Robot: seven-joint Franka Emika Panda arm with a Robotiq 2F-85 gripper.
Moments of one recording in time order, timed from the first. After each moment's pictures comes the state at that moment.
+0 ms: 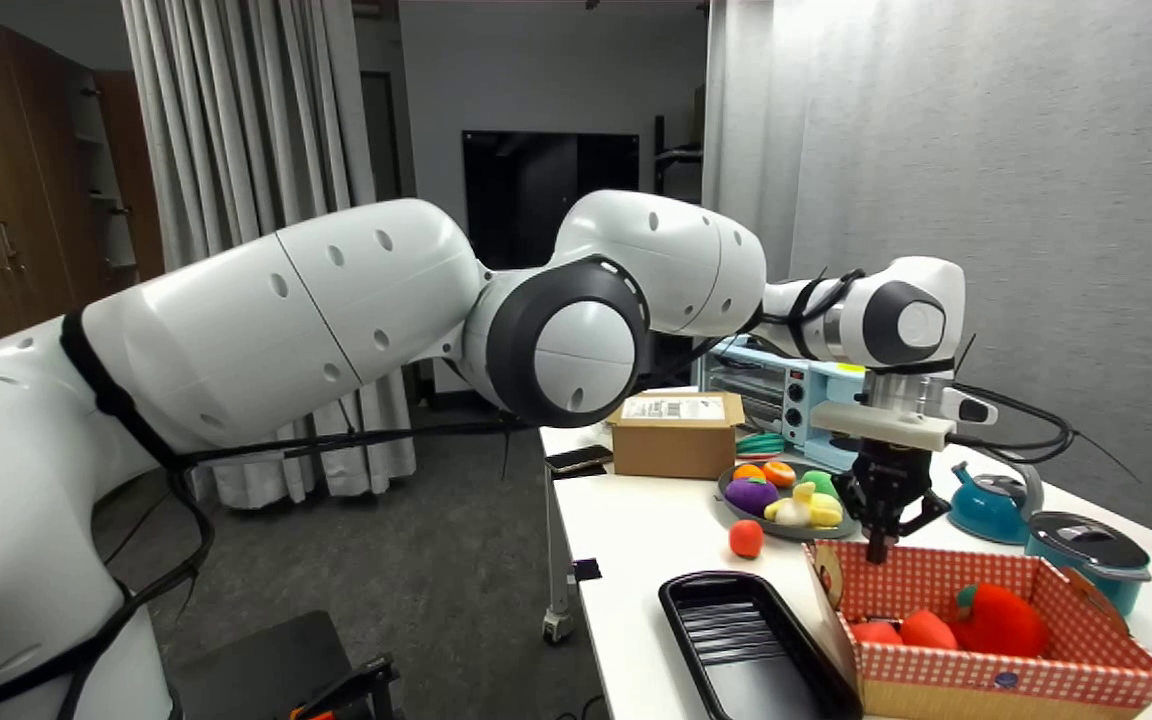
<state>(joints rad) -0.17 1.20 -0.08 -0.62 -0.04 1.64 -0.20</state>
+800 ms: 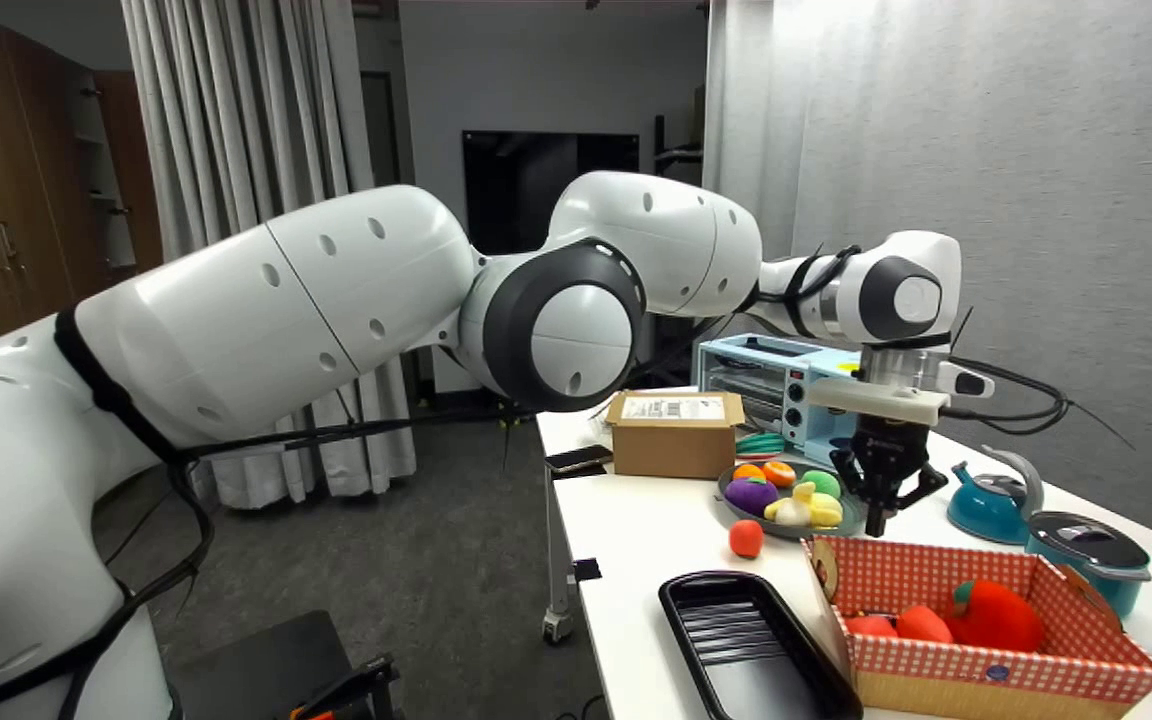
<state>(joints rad) -0.17 1.16 -0.07 -0.62 -0.05 1.64 -0.18</state>
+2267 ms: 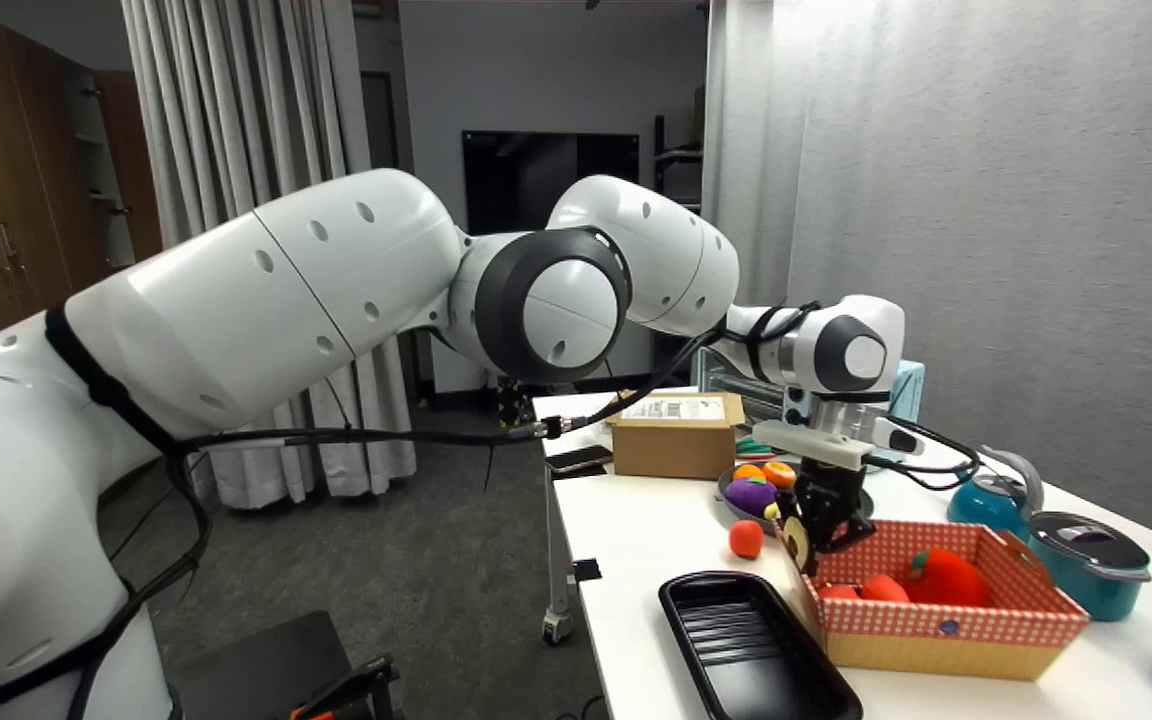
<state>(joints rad) -0.11 1.11 -0.05 -0.88 -0.04 1.70 -0.06</state>
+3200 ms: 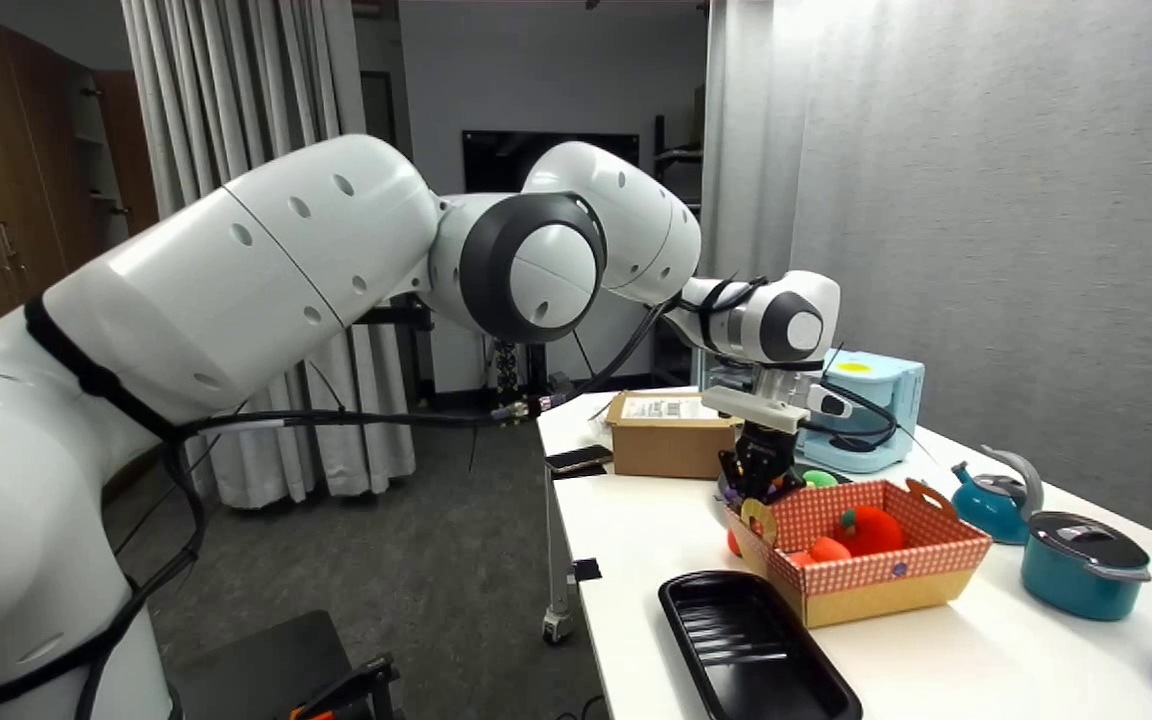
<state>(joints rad) -0.06 1.01 0.06 -1.00 -0.04 1.74 -0.06</state>
